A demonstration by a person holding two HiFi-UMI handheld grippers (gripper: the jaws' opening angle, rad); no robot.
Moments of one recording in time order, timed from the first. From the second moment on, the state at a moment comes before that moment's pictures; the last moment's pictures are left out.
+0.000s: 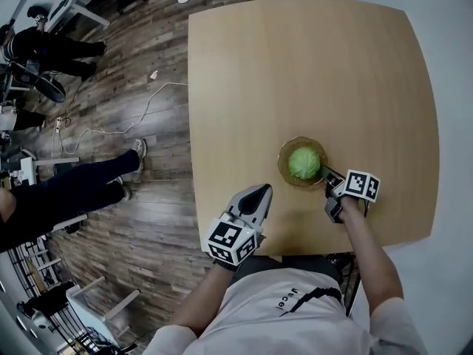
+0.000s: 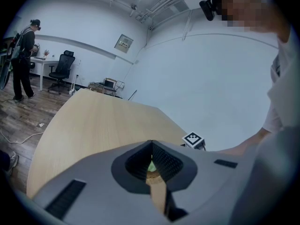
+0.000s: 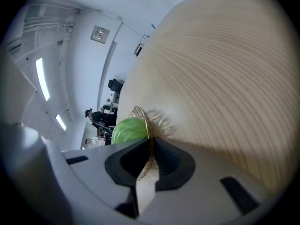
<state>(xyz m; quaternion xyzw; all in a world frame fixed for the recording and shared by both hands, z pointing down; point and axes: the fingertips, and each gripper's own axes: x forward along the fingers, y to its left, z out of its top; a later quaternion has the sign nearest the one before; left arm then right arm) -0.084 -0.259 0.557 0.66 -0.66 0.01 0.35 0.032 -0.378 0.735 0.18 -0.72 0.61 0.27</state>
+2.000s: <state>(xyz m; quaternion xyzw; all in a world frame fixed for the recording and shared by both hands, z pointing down) -0.073 -0.198 0.443 0.75 -0.61 0.00 0.25 -0.008 -0.263 0.487 0.24 -0.92 0.26 0.18</state>
